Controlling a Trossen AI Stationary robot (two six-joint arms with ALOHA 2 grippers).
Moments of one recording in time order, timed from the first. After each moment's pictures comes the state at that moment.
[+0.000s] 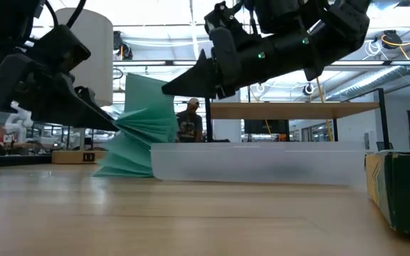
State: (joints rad) left arm -0.45 1.43 0.27 0.65 -0.50 -0.20; right arm 0.15 1.90 0.87 0.77 0.18 -0.04
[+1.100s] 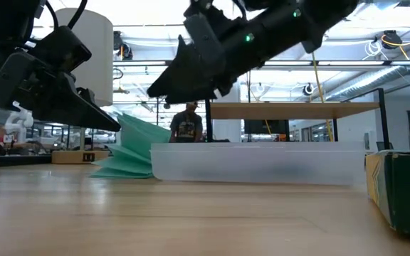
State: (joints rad) left arm -0.44 1.43 0.27 0.65 -0.51 -0.24; right arm 0.22 1.91 1.06 0.37 0.34 0.12
